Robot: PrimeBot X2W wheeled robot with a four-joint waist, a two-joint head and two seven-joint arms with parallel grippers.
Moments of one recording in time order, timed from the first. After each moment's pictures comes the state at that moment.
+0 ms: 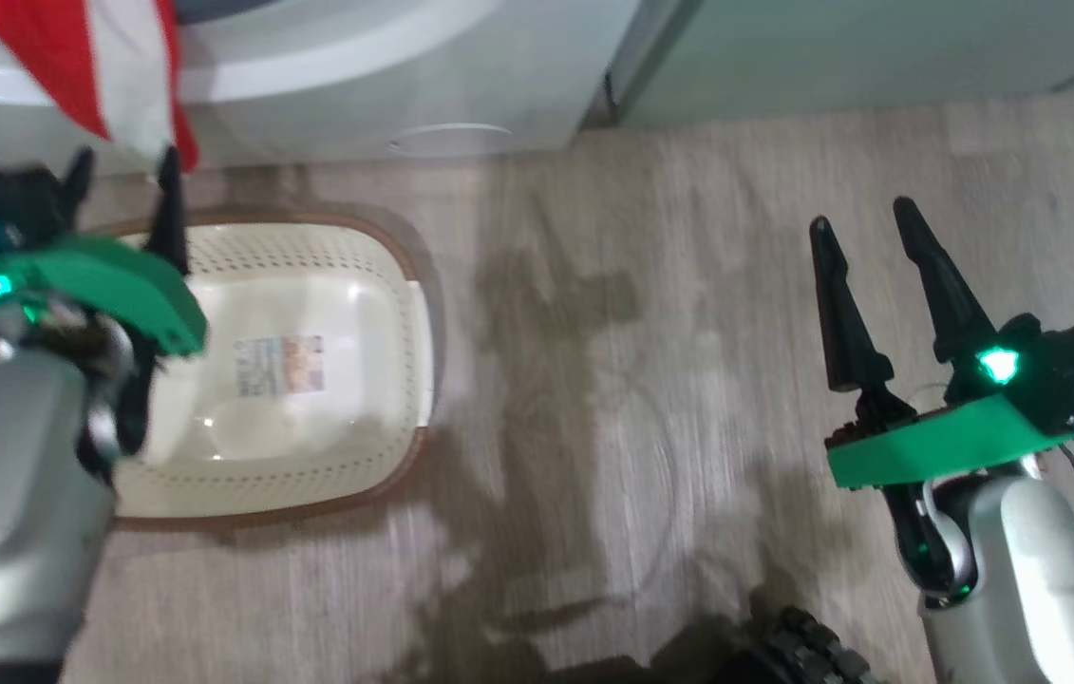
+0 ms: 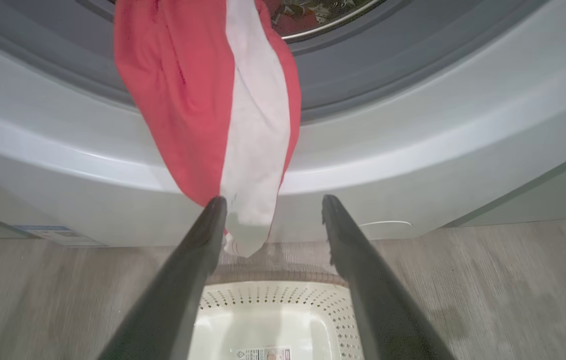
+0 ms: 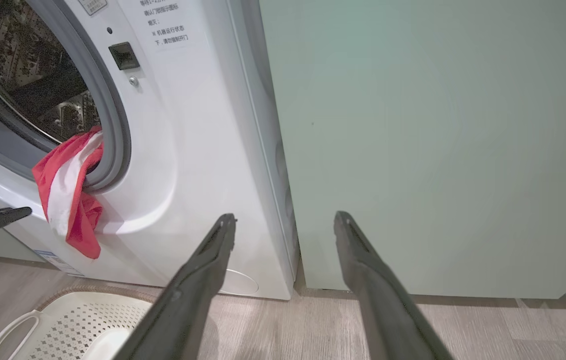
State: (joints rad) left arm -0.55 0.39 -0.33 0.29 -0.55 0.22 -0.02; right arm -0.20 -0.05 0.06 -0.03 0.23 0.13 -0.16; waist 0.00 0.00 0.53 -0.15
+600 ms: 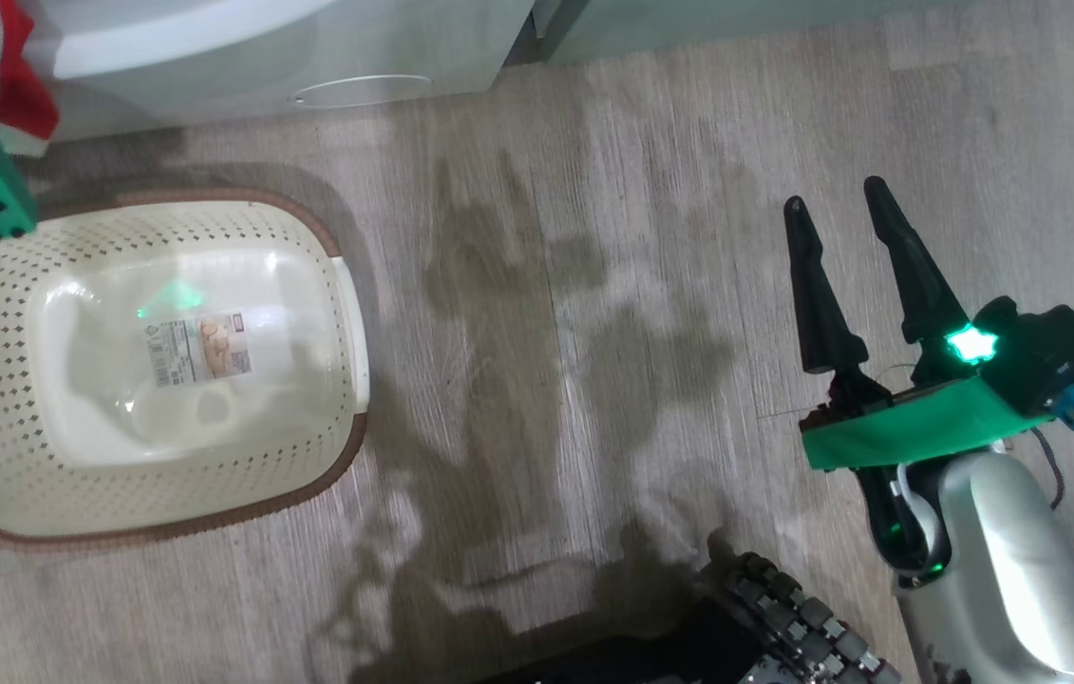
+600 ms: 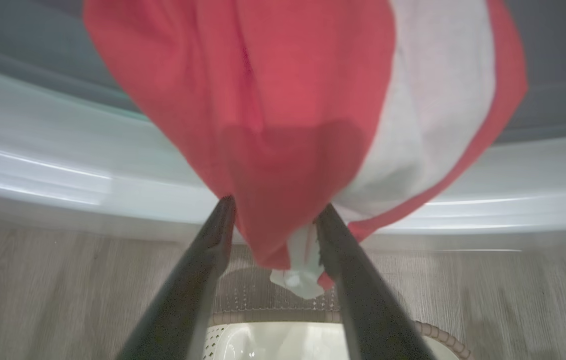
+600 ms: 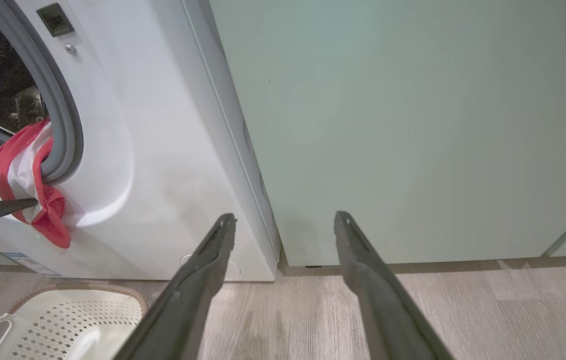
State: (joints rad) left arm -0.87 0.46 -0.29 0.71 -0.56 0.19 0.05; right arm -0.26 -0.05 0.11 0.06 0.29 0.13 -0.24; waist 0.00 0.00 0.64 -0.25
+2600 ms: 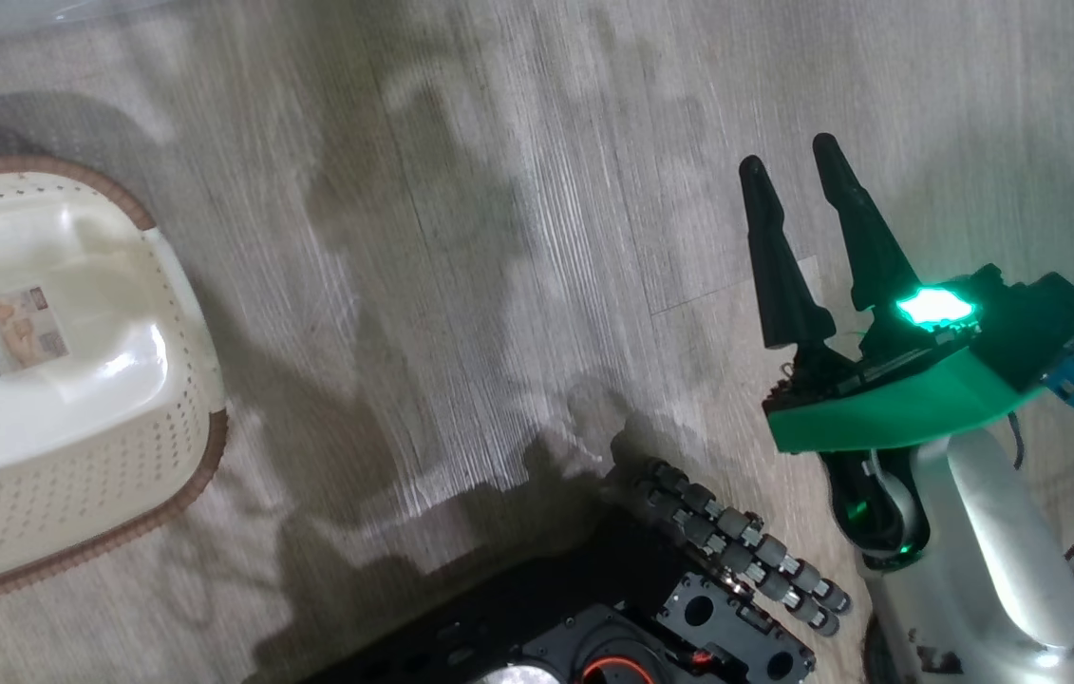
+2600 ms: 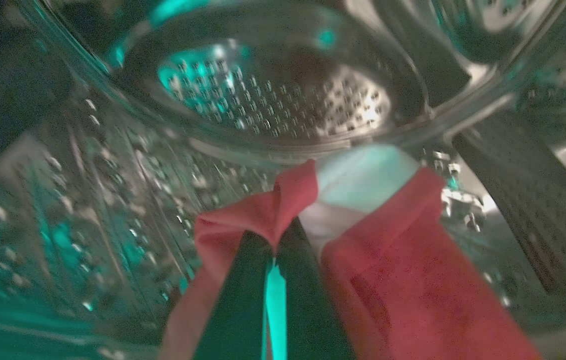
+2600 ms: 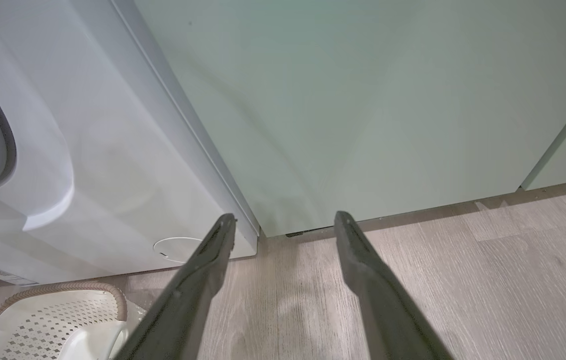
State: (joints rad) left arm -1.40 0.81 -0.26 0.50 -0.45 0.14 0.21; right arm -0.32 -0.05 0.22 0.02 0.47 0.13 -0.25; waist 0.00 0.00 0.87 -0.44
